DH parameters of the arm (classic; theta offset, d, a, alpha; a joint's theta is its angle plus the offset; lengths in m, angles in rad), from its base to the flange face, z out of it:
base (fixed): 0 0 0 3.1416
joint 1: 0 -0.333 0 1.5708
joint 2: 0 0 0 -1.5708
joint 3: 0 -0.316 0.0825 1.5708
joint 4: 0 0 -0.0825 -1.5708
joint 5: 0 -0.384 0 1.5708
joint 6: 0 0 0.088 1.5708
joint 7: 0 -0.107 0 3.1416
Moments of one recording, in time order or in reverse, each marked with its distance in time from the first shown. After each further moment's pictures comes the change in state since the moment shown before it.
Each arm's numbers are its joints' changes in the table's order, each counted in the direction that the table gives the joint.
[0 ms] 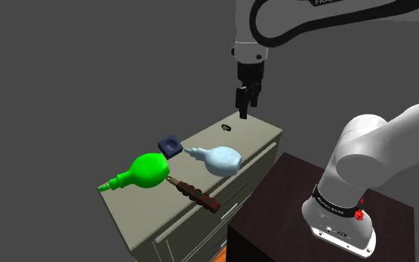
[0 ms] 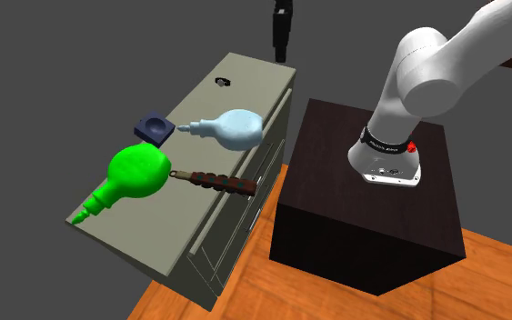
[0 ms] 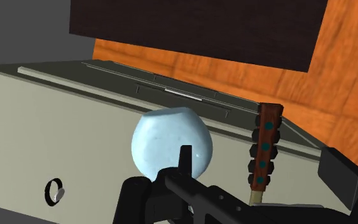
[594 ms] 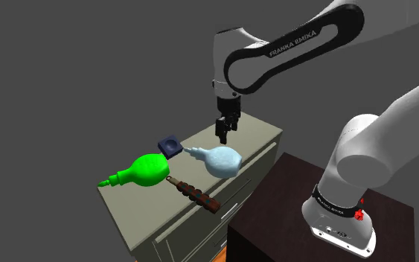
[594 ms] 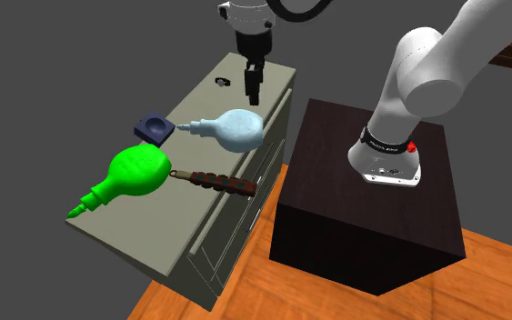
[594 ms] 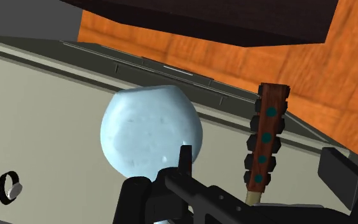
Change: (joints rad) arm -0.023 0.233 -0.071 0.097 -0.031 -0.350 -0.031
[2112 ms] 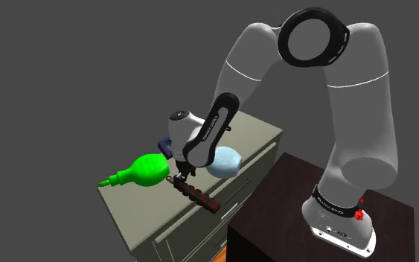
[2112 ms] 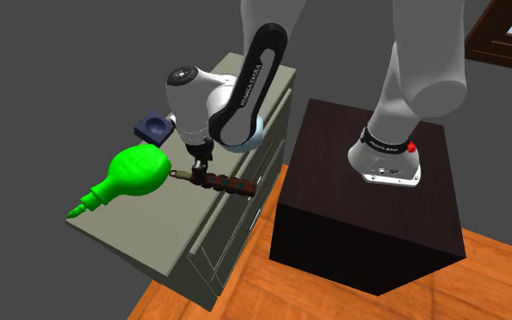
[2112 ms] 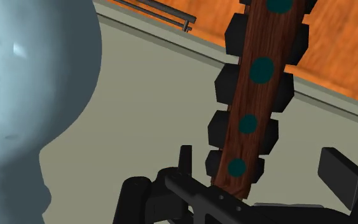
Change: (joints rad) arm -0.108 0.920 -0.043 -0.322 0.270 -0.629 -0.281
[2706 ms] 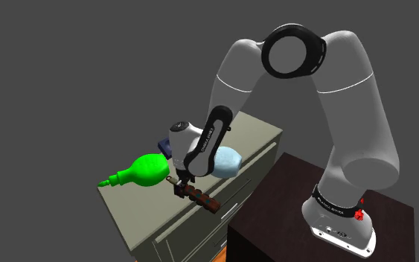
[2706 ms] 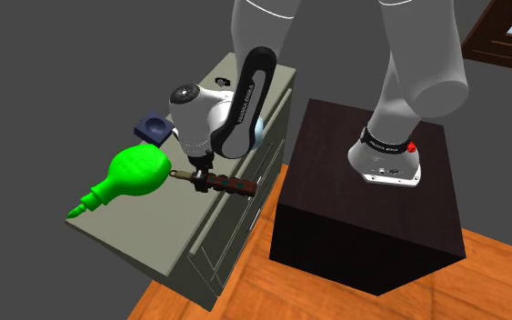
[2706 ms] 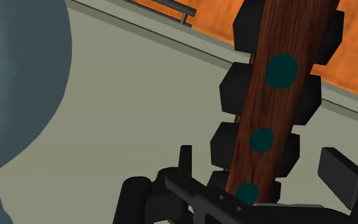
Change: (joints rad) arm -0.034 0.122 0.039 -0.047 0.039 -0.077 -0.027
